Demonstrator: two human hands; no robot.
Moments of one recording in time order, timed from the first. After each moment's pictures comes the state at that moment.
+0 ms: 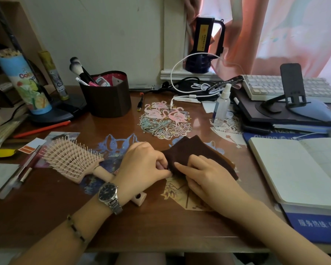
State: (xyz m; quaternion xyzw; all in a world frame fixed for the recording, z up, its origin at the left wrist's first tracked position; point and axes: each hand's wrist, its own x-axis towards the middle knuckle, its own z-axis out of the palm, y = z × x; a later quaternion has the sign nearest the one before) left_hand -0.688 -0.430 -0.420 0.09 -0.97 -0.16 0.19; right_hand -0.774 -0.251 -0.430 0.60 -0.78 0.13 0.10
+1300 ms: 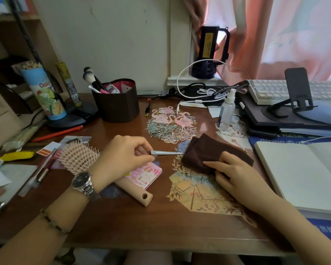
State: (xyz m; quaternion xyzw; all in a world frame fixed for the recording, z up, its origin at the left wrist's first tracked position) left_hand -0.662 -0.471 -0.383 0.15 -0.94 -0.26 0.14; right_hand -0.811 -0.215 -0.436 0.54 -0.82 0.20 0.09
